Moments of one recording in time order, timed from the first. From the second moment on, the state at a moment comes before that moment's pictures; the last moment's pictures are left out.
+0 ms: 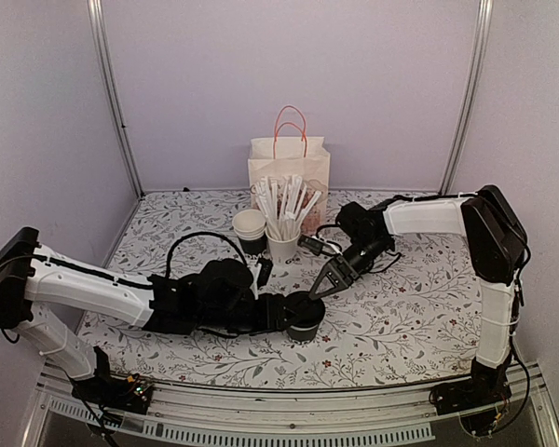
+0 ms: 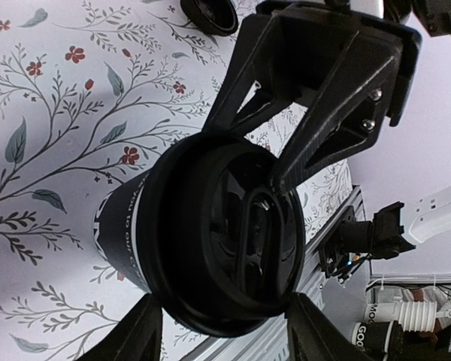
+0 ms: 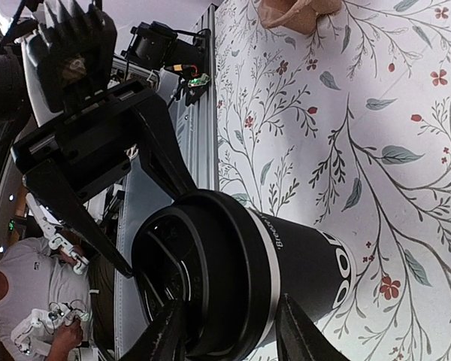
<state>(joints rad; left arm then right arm) -1.19 1.51 0.78 0.12 -0.05 -1.06 0.65 2.04 1.43 -0.85 -1.15 -0.39</state>
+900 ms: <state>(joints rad) -1.14 1.66 0.89 0.11 0.18 -1.05 0.58 1.96 1.21 -0.65 -1.24 -0.34</state>
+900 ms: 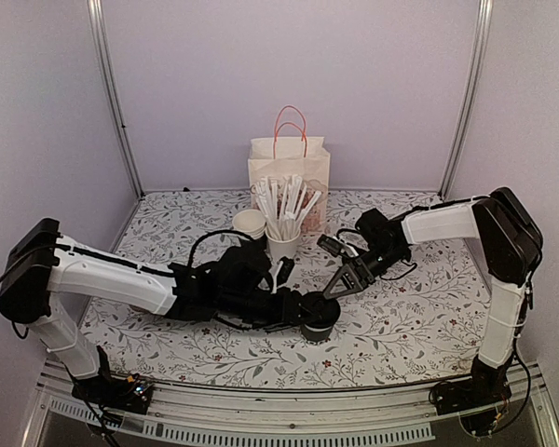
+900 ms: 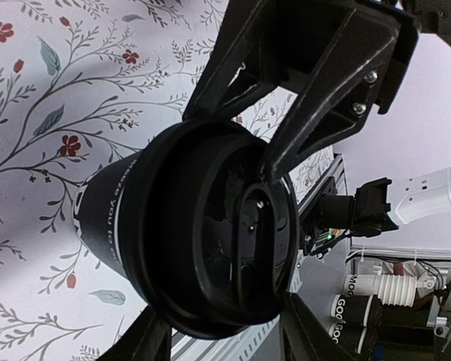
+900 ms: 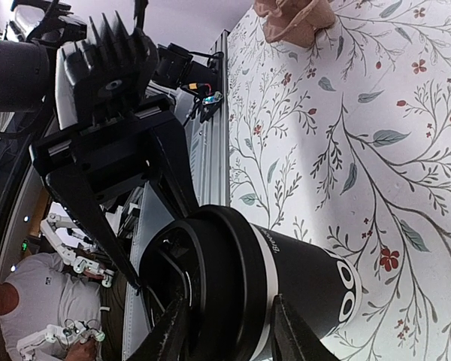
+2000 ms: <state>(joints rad) -1.16 1.62 1.02 -0.16 0.03 -0.85 0.60 1.85 1.19 -0.77 -1.13 -0.52</state>
